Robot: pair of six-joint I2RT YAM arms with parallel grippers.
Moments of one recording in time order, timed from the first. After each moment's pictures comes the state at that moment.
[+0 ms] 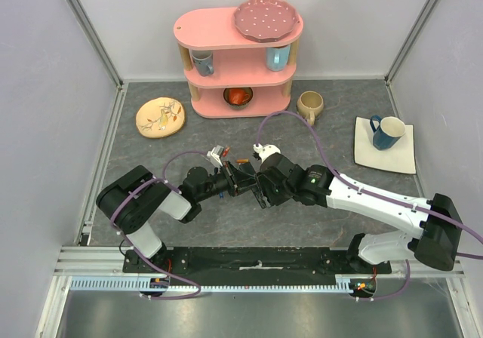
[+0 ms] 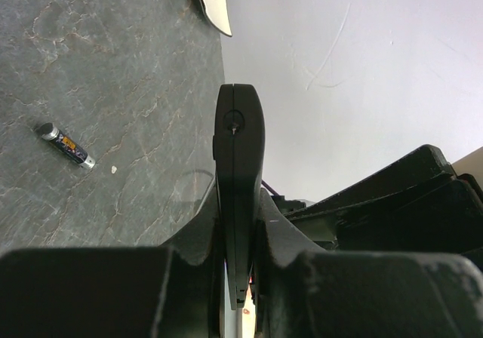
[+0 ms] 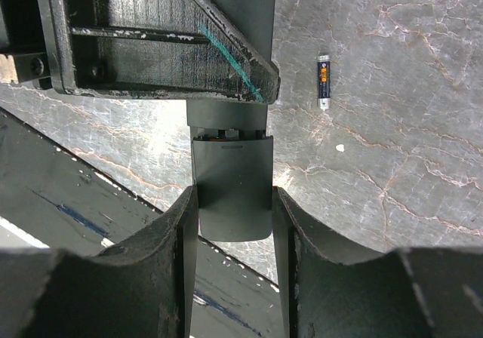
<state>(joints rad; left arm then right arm) -0.69 1.67 0.32 1.29 0.42 -1.39 1.03 1.30 1.02 -0.66 0.16 0.49</state>
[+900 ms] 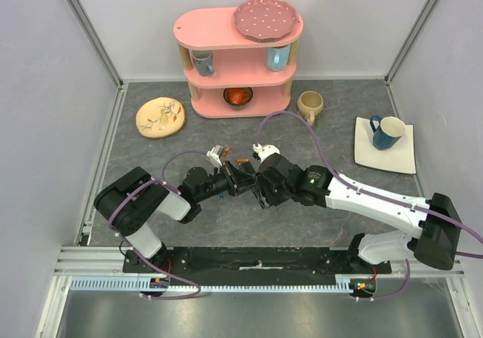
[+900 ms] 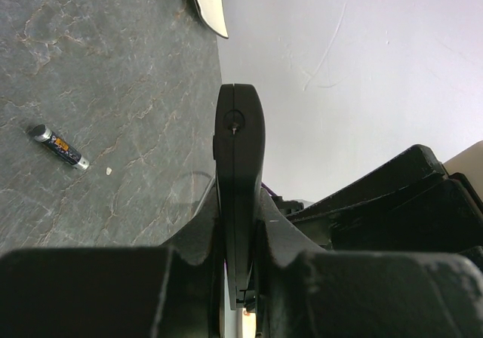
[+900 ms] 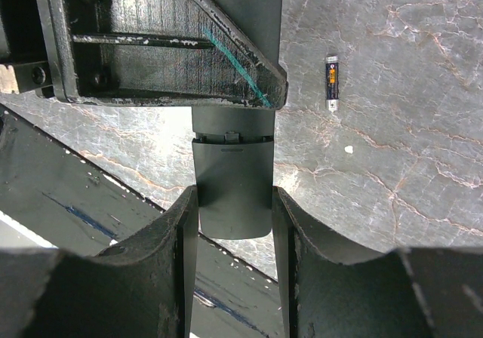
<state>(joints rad) -0.70 1.65 0.32 1.29 0.41 -1.39 1.04 1.31 1.02 -0.65 0.16 0.51</state>
